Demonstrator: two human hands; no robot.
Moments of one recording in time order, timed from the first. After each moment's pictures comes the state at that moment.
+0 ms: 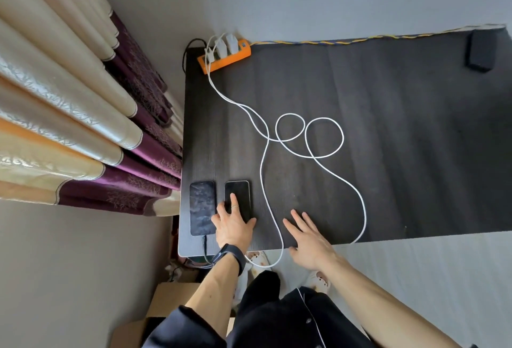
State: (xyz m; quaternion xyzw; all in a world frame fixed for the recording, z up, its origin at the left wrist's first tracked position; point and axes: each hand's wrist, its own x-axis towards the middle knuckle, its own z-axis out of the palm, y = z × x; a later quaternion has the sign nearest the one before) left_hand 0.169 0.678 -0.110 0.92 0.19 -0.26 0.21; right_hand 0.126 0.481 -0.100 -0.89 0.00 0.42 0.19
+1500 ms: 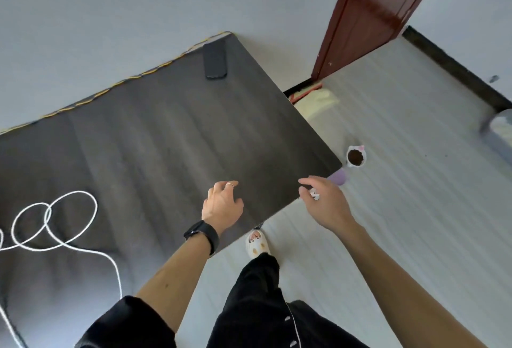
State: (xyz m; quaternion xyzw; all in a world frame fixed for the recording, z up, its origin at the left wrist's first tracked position) left_hand 0.173 0.058 -0.060 0.93 -0.19 -0.28 0.17; right_hand 0.023 -0.146 -0.013 -0.87 0.34 0.05 0.35
